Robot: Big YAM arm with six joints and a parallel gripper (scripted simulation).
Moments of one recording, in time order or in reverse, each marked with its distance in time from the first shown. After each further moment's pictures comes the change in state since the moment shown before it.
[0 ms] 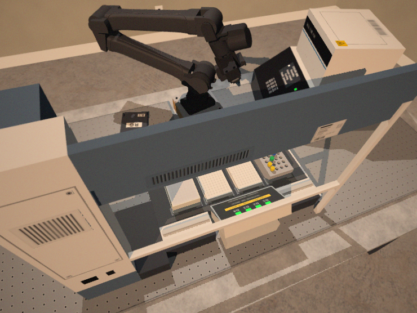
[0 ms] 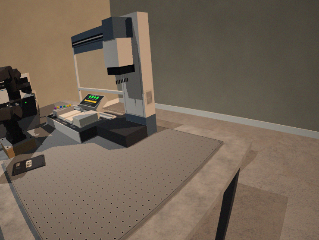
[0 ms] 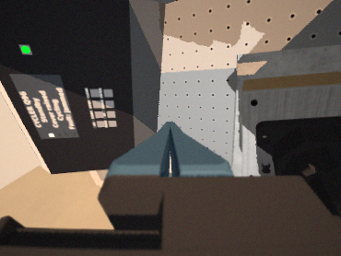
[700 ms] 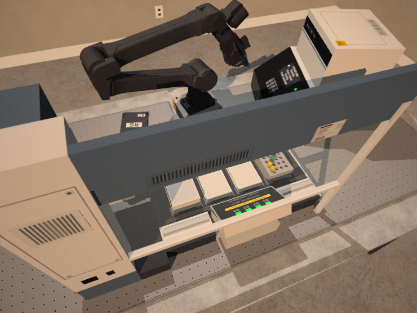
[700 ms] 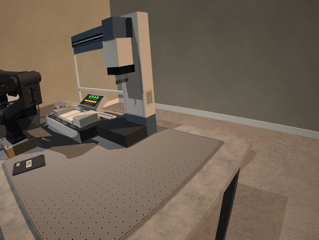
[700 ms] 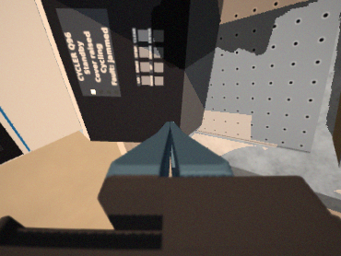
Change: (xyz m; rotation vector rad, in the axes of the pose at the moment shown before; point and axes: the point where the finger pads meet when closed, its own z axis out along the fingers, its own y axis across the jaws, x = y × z) arm 0.078 0.059 0.006 -0.215 -0.010 0.075
